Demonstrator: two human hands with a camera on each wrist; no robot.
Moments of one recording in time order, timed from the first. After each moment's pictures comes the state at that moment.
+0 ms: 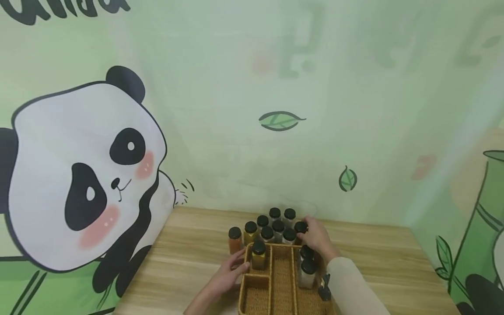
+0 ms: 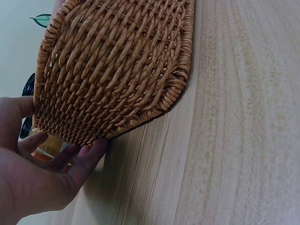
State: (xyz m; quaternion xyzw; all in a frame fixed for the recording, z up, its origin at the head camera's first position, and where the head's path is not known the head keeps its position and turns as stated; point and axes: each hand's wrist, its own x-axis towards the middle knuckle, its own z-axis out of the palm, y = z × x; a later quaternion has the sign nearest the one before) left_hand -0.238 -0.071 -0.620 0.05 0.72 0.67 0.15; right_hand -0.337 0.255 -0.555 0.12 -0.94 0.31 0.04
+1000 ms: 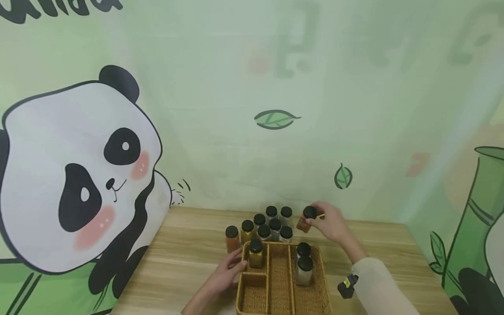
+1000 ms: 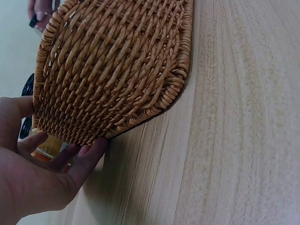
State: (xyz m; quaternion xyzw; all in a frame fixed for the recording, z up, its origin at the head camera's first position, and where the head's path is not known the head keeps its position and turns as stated) left_hand -0.239 -0.069 -0.620 0.04 0.73 0.67 0.16; right_hand -0.310 0.298 -0.487 0.17 -0.91 0.37 0.11
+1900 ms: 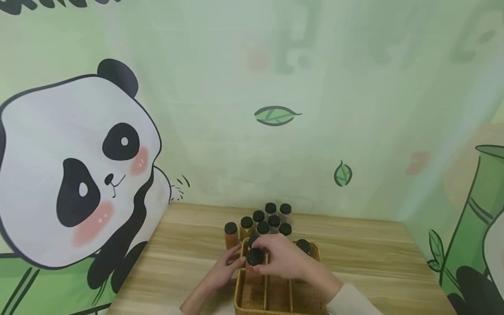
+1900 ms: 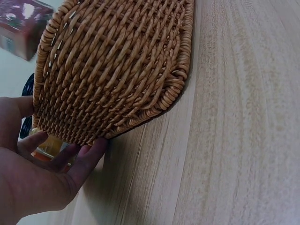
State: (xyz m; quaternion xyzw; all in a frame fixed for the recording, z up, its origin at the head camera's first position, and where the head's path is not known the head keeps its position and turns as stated) left_hand -0.234 -0.069 -0.615 0.05 0.73 0.67 0.15; right_hand -0.224 0.176 -0.467 0.40 -0.86 0.31 -0.04
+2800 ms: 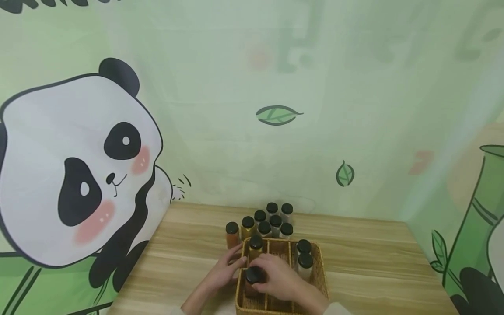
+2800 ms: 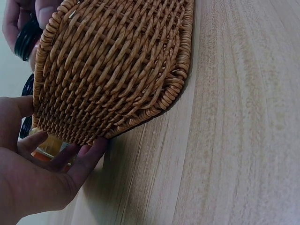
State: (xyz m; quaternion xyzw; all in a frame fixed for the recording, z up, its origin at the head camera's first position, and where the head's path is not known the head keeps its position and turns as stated) left_hand -0.241 -0.070 -0.625 0.05 0.73 0.67 0.16; right_hand -0.215 0.163 -0.546 0.37 -0.89 0.27 -0.05
